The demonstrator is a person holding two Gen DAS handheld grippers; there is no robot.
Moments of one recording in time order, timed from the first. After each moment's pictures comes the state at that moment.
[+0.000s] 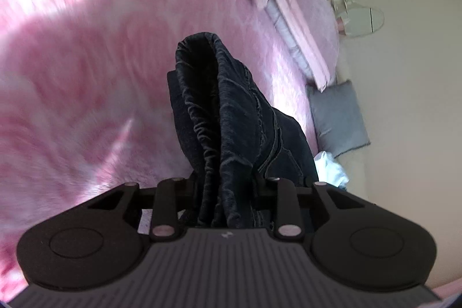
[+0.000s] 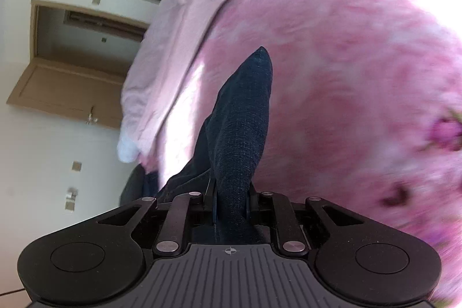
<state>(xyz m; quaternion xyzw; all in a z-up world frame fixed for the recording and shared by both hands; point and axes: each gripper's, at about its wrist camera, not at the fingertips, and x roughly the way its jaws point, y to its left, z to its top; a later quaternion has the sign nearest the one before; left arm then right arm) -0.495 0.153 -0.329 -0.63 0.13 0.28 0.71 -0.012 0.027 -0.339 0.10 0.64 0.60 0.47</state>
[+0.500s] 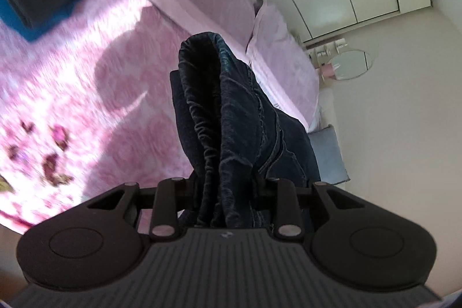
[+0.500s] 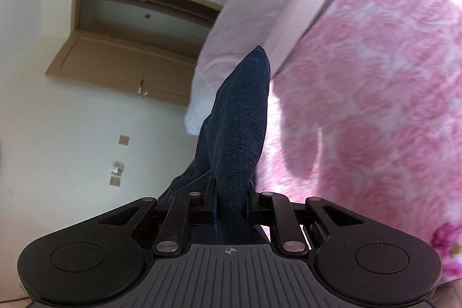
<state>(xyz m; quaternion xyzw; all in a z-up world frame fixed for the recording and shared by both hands) -0.660 0.124 -0.112 -0.60 0.09 0.35 0.71 -0.177 0.073 -0.151 0.10 0.63 0.65 0.41</state>
